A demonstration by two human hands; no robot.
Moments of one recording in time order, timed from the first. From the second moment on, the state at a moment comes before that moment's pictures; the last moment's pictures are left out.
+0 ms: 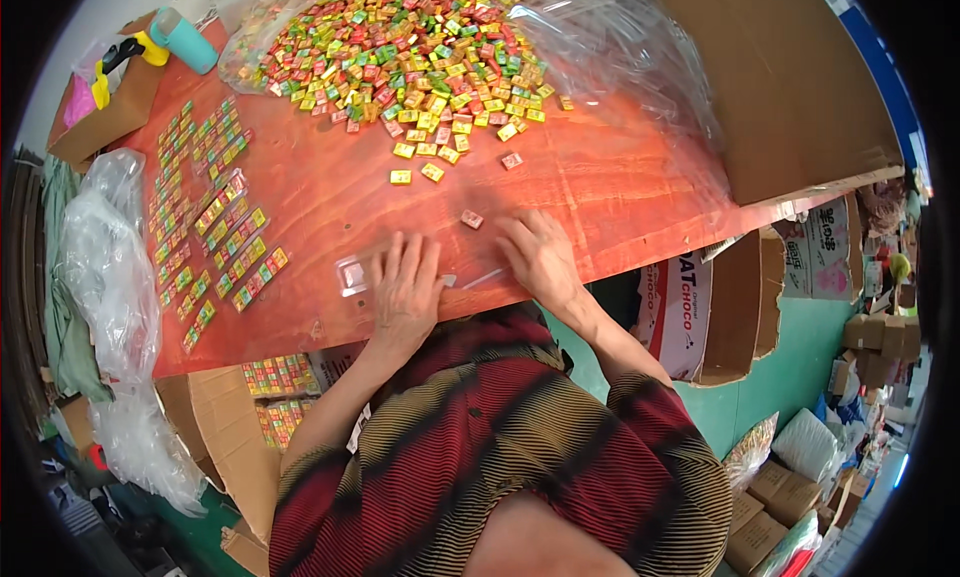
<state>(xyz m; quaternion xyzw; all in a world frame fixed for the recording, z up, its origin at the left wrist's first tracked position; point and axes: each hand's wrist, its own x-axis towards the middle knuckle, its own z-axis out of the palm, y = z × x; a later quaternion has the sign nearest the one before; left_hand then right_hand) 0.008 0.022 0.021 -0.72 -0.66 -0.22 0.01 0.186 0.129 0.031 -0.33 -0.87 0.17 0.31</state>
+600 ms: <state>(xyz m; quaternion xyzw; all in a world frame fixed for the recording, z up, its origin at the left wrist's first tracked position) -0.001 0.017 0.013 -0.72 -0.67 -0.18 -0.02 0.339 0.234 0.013 -0.73 -0.65 -0.13 0.15</state>
